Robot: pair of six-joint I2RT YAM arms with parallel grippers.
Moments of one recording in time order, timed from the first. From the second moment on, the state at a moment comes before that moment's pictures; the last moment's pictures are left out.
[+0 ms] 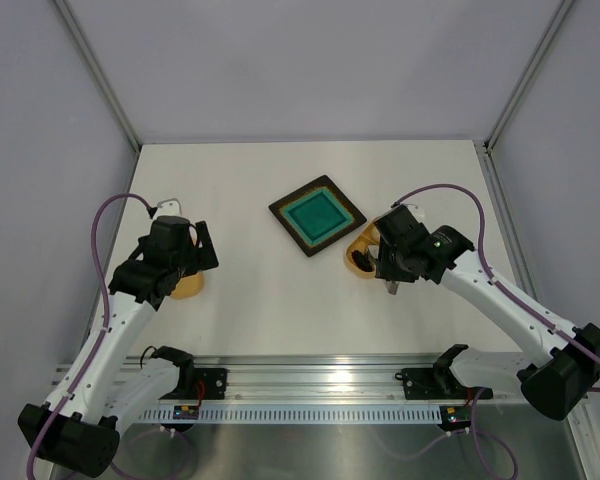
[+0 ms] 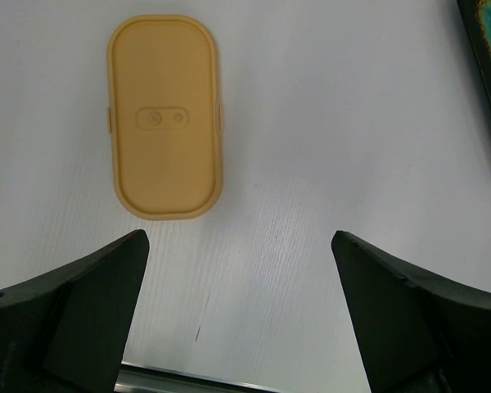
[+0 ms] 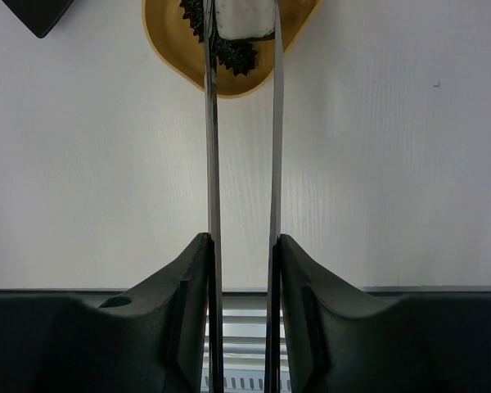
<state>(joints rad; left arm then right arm) -0.29 0.87 0.88 -0.81 -0.32 -0.44 0.66 1.19 1.10 -1.01 0.24 0.72</state>
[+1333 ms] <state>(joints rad) -0.29 0.87 0.88 -0.81 -0.32 -0.44 0.66 1.17 1.12 -1.05 0.24 0.71</state>
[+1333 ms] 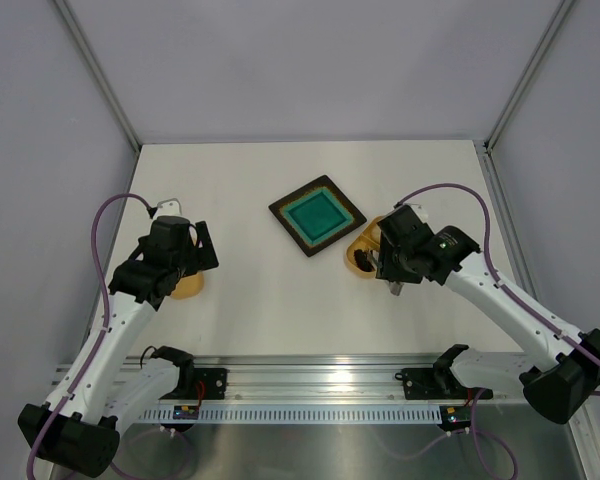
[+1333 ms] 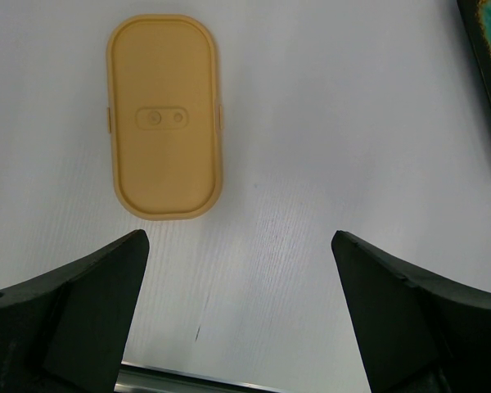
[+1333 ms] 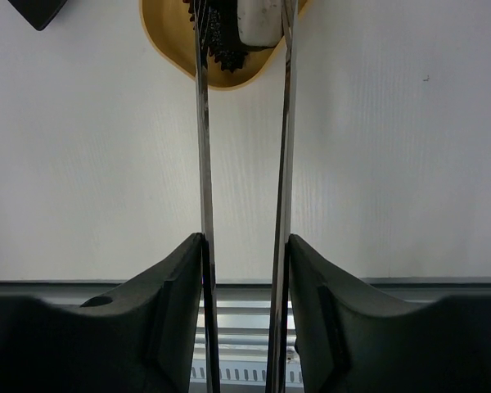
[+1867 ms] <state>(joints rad) -0.29 0.87 0.88 -0.81 -0.32 -0.44 0.66 1.15 1.15 -1.05 0.25 0.71</state>
